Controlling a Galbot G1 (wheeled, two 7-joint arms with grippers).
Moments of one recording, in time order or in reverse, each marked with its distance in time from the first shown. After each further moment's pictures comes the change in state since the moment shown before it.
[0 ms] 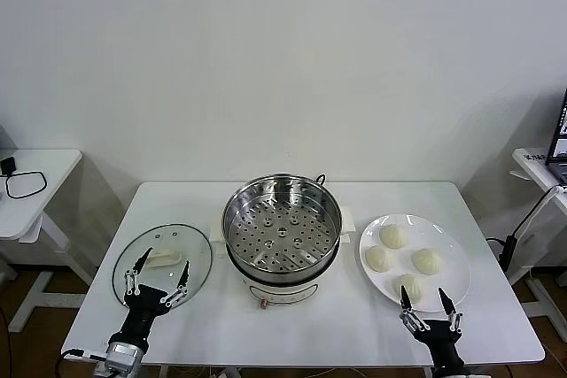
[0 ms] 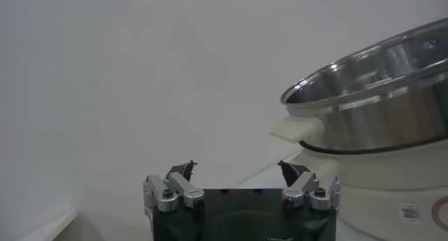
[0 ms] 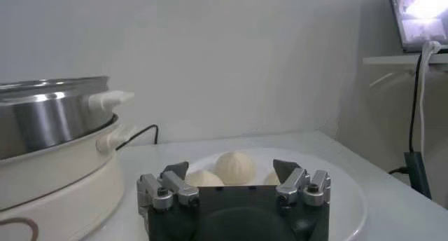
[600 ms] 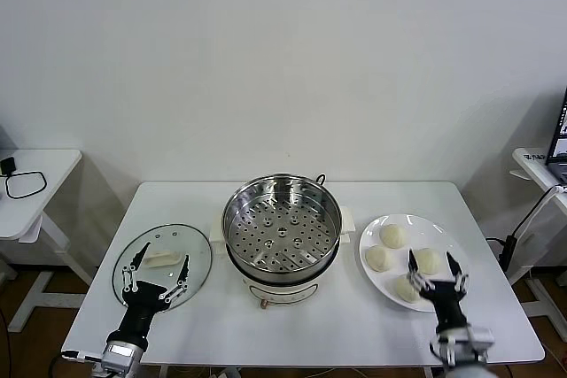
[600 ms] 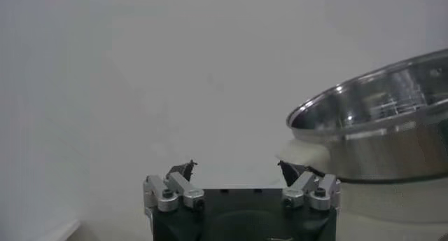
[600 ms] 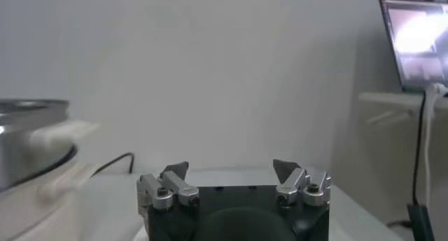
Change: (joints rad) left arm 0.011 -0.002 0.003 -0.062 -0.026 0.009 -0.016; right arm 0.417 -0.137 -0.100 -0.141 0.107 -0.165 0.090
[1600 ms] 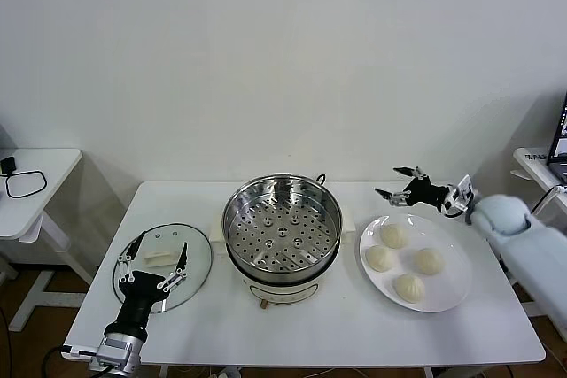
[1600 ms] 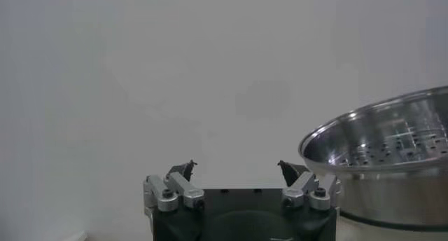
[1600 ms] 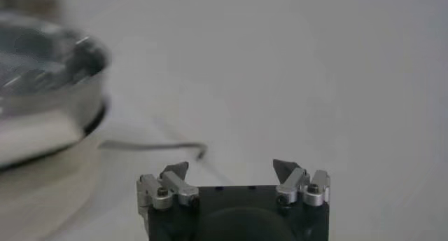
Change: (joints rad) left arm -0.016 -0.018 -0.002 -0.053 -0.026 0.031 -0.014; right arm 1.097 -0.309 -0.787 -0.669 -0.155 -0.131 -1.197
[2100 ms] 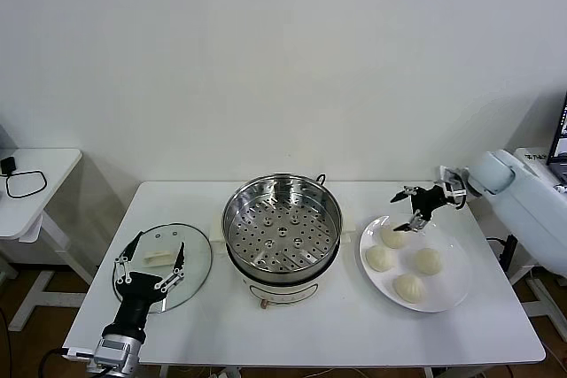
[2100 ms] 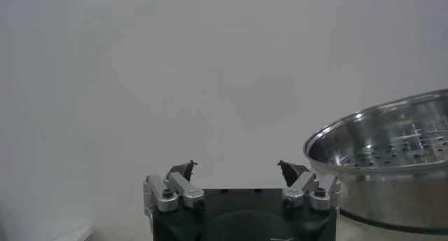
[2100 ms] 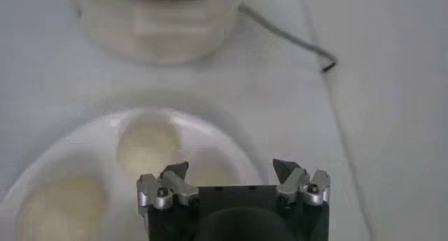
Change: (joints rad) left arm 0.009 -0.014 -0.012 -0.004 -0.002 0.001 -0.003; right arm 0.219 0.139 -0.184 -0.208 -0.420 0.071 -0.335
